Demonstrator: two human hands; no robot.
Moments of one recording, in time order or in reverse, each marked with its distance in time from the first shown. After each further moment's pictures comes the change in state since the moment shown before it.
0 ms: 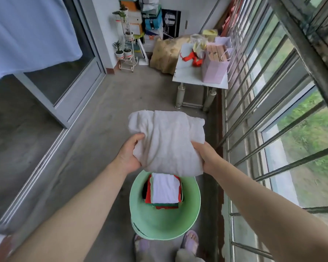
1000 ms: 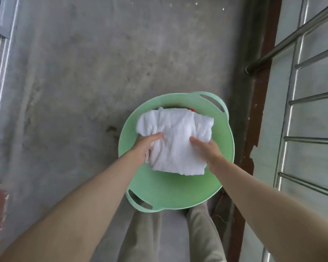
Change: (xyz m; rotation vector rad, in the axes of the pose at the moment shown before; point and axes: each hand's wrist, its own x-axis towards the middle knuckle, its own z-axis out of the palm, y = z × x) left_hand 0.271 -0.276 -0.210 0.415 0.353 -0.511; right_hand 0.231 0.325 -0.054 -0.176 0.270 0.498
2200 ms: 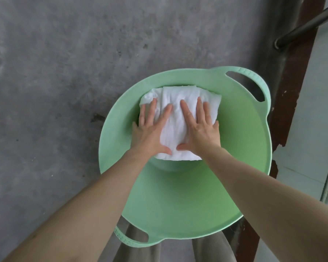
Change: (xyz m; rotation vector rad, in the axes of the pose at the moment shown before) left_hand 0.129 -0.038 0.007 1.479 0.215 0.643; right_hand 0.136 0.024 0.056 -1.431 0.092 -0.586
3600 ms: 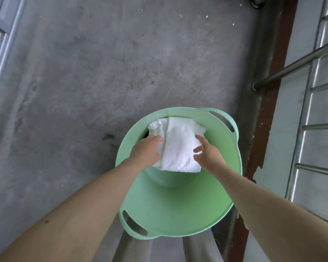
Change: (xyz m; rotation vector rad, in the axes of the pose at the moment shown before) left_hand -0.044 0.012 -0.097 -0.134 -0.161 -0.057; right_hand -0.058 0.017 -0.078 0.501 -0.111 0.145
